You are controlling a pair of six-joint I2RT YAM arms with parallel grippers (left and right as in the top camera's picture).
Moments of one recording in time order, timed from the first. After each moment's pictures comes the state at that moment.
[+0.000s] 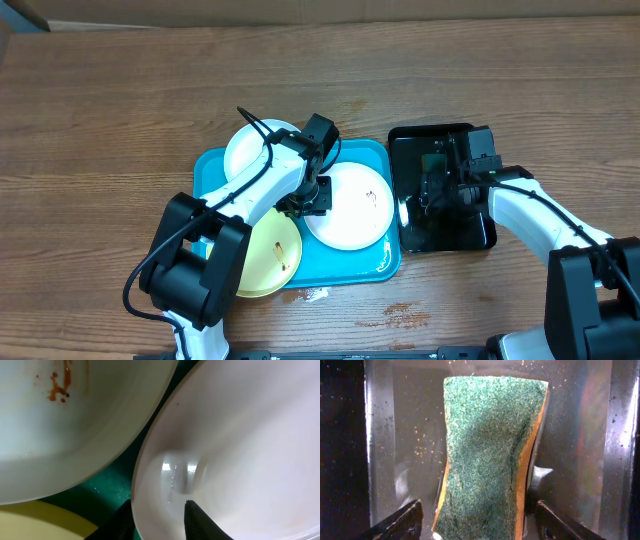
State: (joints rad) left arm -0.50 1.94 1.29 -0.93 0.07 -0.53; right arm 0.17 1.65 0.86 -0.41 -0.10 0.15
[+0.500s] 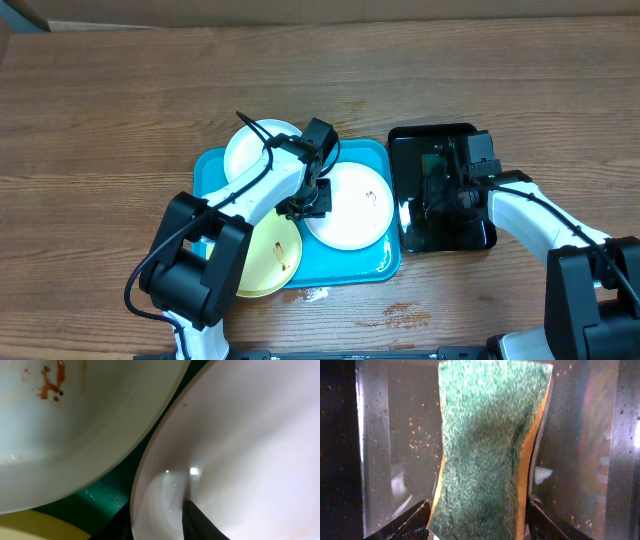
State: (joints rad) left arm -0.50 1.94 1.26 -0.88 0.07 -0.55; right arm 0.17 1.65 0.83 -0.39 -0.10 0.15
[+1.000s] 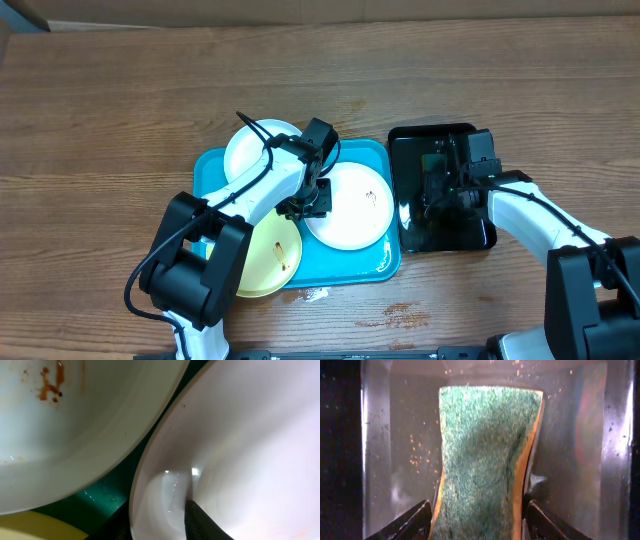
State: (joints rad) left arm -0.50 1.94 1.25 -0.88 0.07 -0.55; right arm 0.17 1.65 0.83 -0.34 -0.08 0.15
